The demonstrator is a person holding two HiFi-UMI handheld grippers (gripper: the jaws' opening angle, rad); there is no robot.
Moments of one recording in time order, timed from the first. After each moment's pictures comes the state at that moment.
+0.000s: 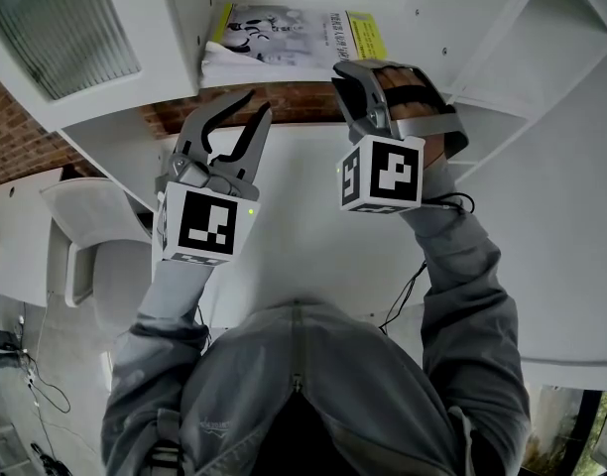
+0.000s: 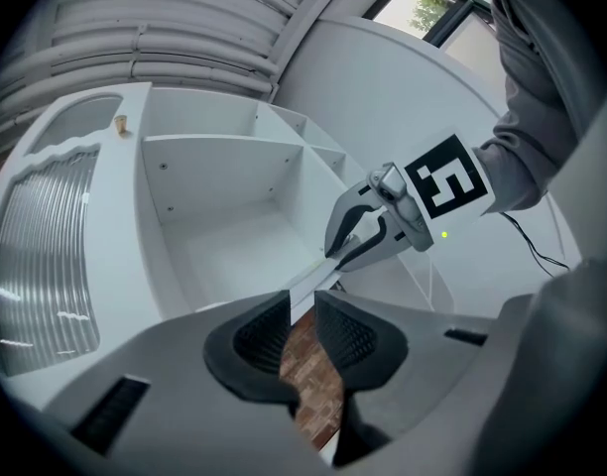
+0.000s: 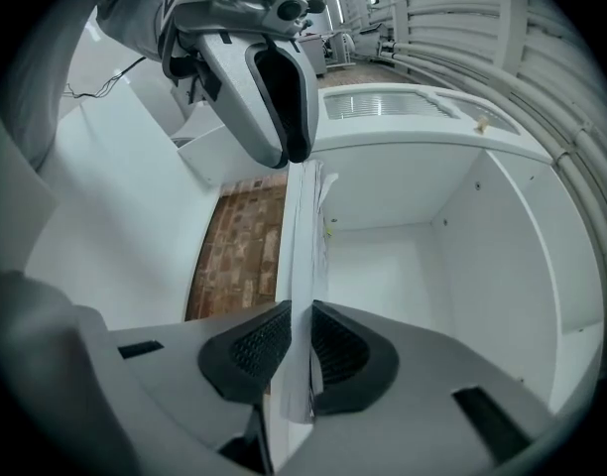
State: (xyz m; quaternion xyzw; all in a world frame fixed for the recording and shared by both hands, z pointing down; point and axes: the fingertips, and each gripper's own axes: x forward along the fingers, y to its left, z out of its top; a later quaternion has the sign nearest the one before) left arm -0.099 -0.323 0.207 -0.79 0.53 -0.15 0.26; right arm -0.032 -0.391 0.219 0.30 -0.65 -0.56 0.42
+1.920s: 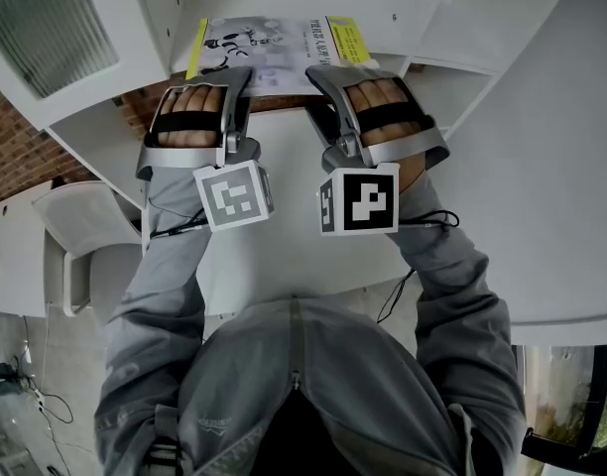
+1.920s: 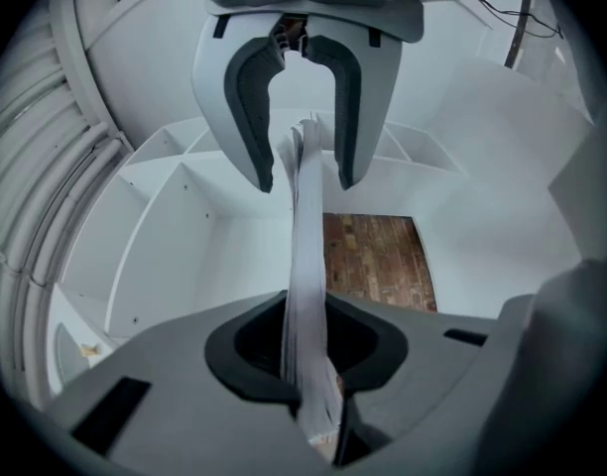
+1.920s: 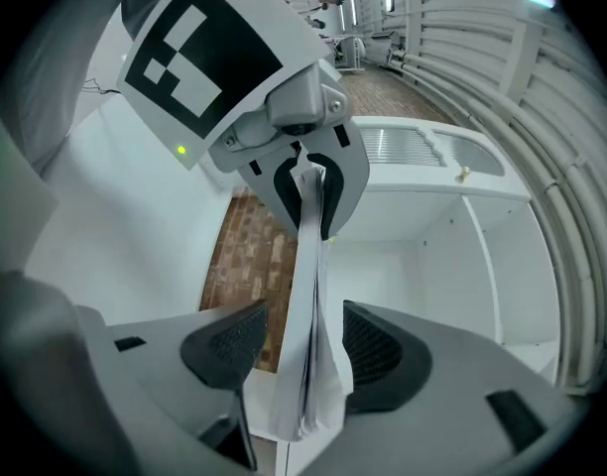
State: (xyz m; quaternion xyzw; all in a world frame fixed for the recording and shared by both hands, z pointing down) left arm -0.065 -0.322 0.220 -0.53 0.49 -0.48 0.51; right arm -0.004 -0.298 0.226 0.32 -0.62 -0.57 0.43
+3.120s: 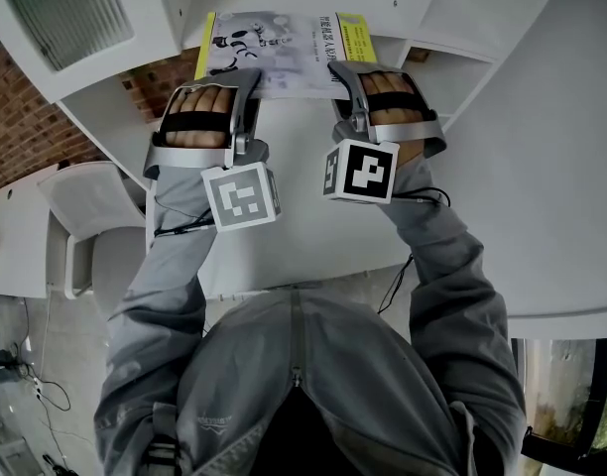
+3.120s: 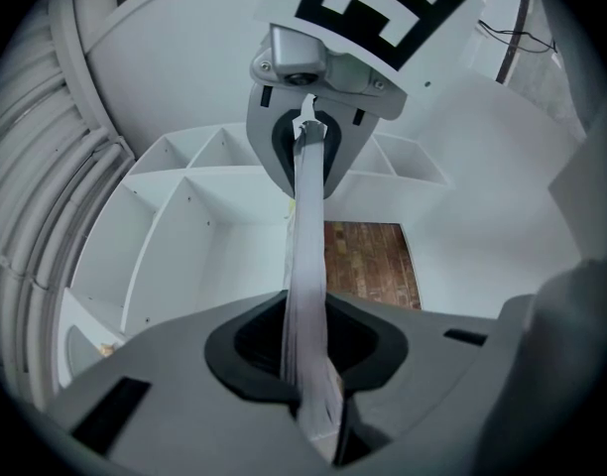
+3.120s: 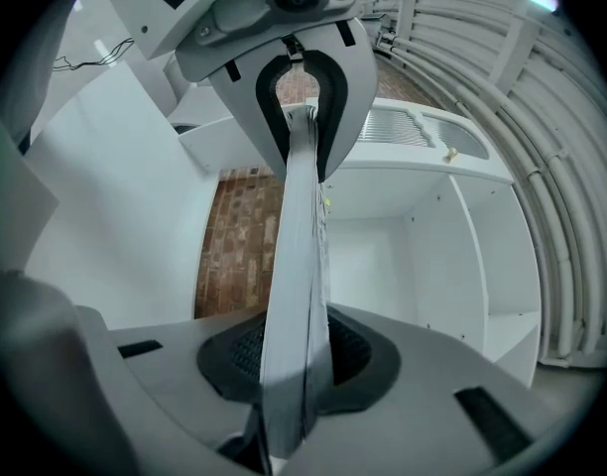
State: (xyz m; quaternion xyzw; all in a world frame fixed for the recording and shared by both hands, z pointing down) left arm -0.053 -0.272 0.233 -0.53 0.49 -0.48 0.51; right arm 0.025 -0.301 0.243 0.39 -0.60 -0.56 0.43
